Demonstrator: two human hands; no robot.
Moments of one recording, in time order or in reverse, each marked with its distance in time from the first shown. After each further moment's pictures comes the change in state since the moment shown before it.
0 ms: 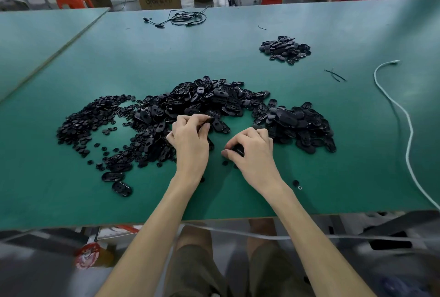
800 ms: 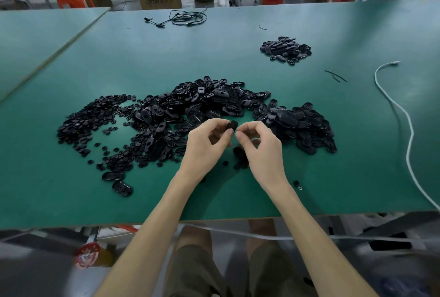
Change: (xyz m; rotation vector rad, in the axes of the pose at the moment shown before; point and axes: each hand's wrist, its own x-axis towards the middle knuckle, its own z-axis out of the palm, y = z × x) left_hand -0.005 0.004 0.000 -0.375 -0.300 0.128; right_hand 0.001 0.001 -0.008 0.429 0.178 0.078
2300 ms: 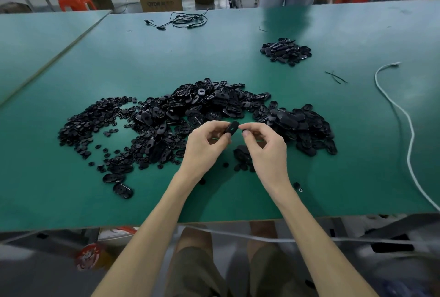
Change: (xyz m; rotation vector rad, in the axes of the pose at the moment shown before) left_hand 0.002 -0.005 -0.002 -0.063 -0.039 -0.084; right_hand -0.001 -0.007 -0.005 0.111 0.076 0.056
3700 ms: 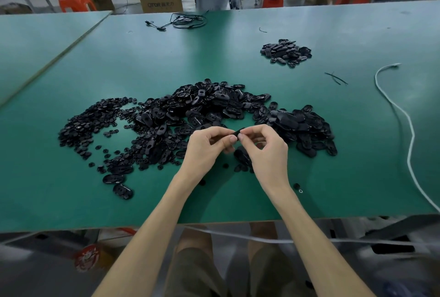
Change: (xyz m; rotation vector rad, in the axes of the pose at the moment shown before) left_hand 0.001 0.003 -0.002 -0.085 -0.064 -0.049; right_hand -0.001 0.002 0.000 -0.101 0.039 -0.026
